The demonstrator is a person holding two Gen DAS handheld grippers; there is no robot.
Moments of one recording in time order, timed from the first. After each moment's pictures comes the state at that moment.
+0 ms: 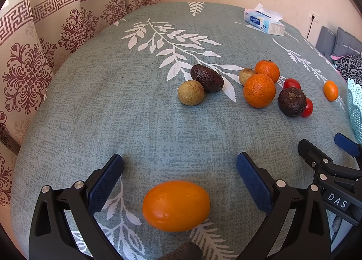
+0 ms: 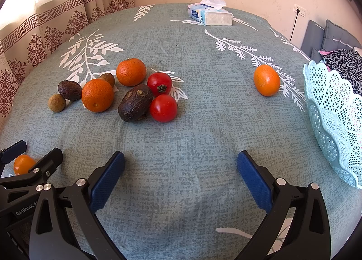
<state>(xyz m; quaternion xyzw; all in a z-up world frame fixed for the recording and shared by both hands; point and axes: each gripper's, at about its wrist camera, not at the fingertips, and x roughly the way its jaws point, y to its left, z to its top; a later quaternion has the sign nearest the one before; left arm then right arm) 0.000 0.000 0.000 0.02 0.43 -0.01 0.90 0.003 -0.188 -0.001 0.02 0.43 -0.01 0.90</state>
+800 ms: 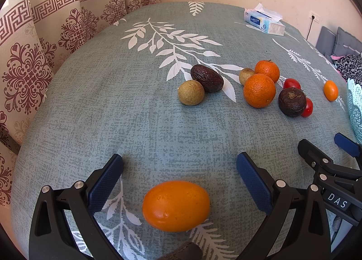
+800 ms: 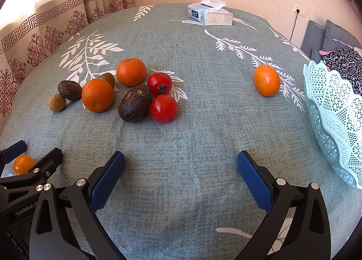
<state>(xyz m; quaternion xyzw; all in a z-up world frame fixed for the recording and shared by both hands) 0.000 0.000 0.000 0.02 0.43 -0.01 0.90 0.003 -0.187 -0.001 0.02 0.43 -0.01 0.90</state>
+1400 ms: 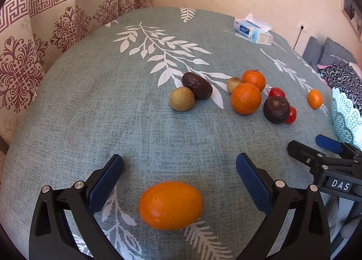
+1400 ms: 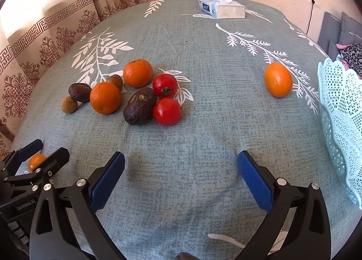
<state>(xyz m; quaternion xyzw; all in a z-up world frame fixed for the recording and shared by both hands) -0.005 0.011 0.007 -0.02 0.41 -0.06 0.91 0.013 -0.202 0.005 0.04 0.46 0.06 0.89</state>
